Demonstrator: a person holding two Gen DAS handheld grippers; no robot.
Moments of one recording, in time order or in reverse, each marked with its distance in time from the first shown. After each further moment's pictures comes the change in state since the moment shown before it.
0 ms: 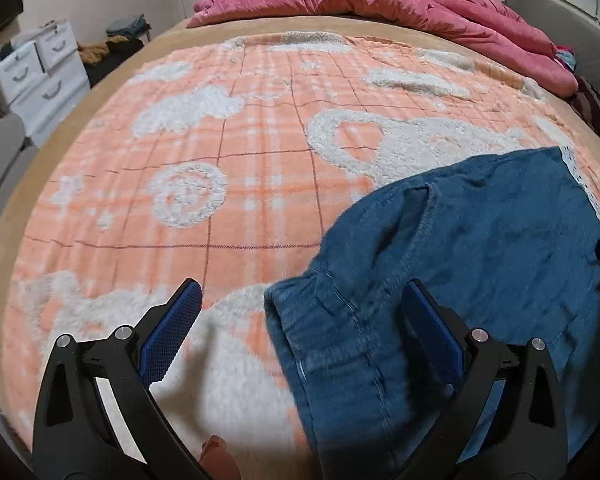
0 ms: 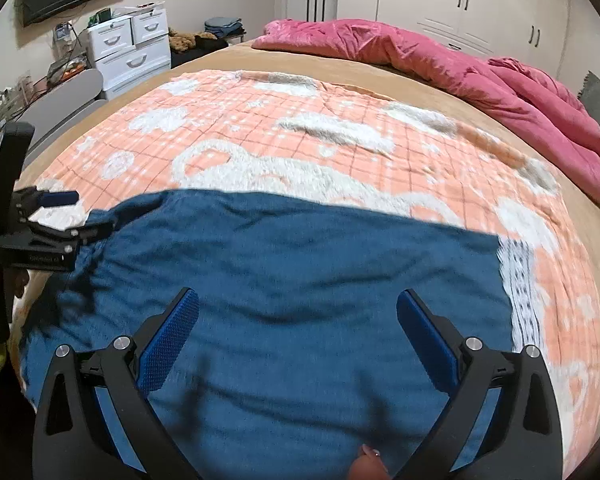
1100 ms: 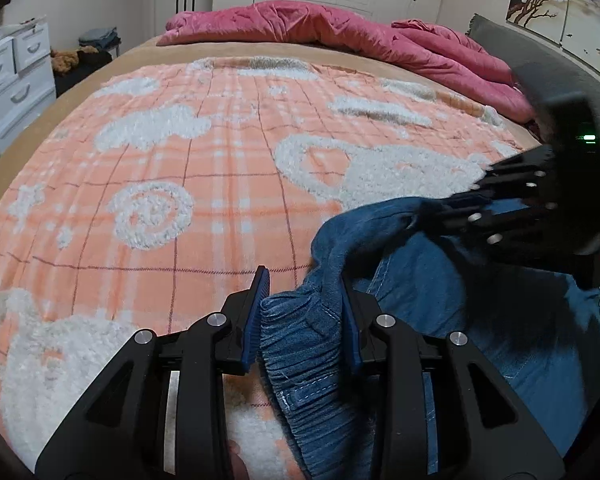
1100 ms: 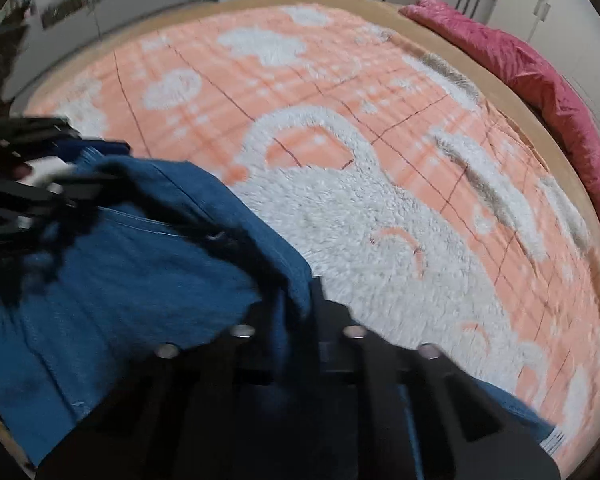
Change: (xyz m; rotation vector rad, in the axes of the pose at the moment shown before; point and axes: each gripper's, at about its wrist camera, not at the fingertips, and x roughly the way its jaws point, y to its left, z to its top) left arm 0.005 0.009 -0.004 0.003 -0.115 -0.196; right arm 0.108 0.062 0.060 -0.441 0.154 0.221
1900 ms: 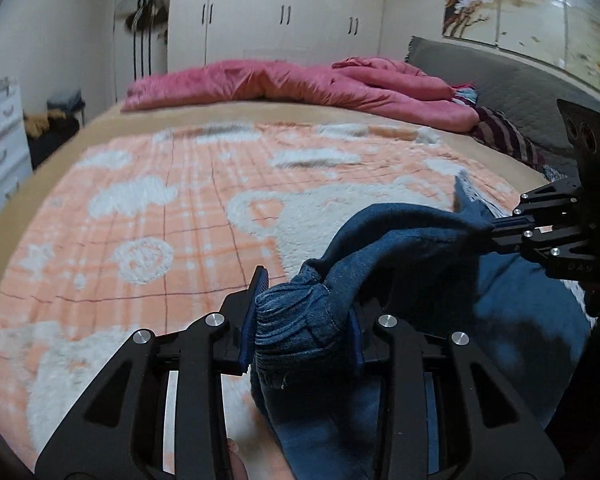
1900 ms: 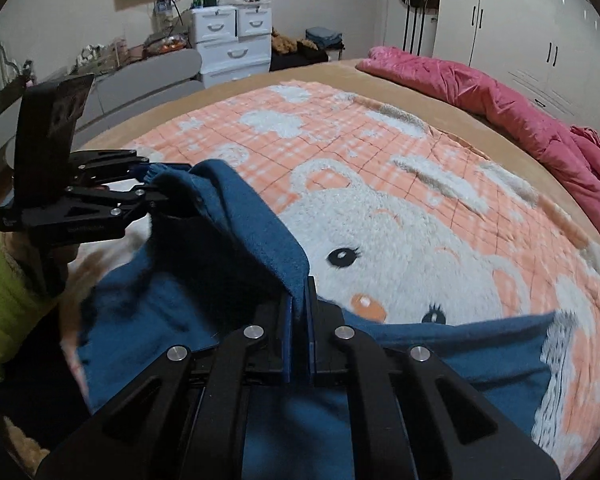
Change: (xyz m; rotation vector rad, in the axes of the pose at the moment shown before) left arm -0.082 -0.033 -0.021 0.168 -0.193 -0.105; right arm -0.129 0.065 -0.074 0.171 -0.245 -0.019
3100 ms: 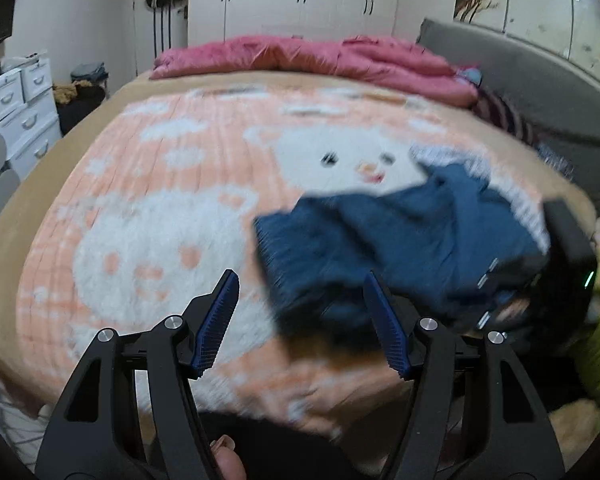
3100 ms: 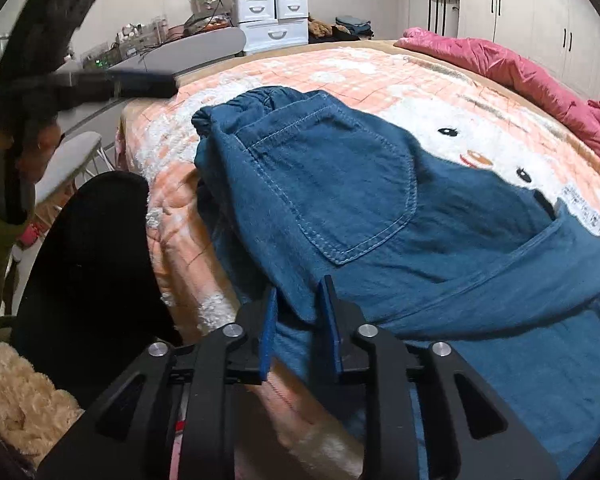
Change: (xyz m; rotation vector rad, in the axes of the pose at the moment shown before) left arm -0.121 -0.044 -0.079 -0.062 0.097 0.043; right arm -0.021 0.118 -0.143 0.007 0.028 0.101
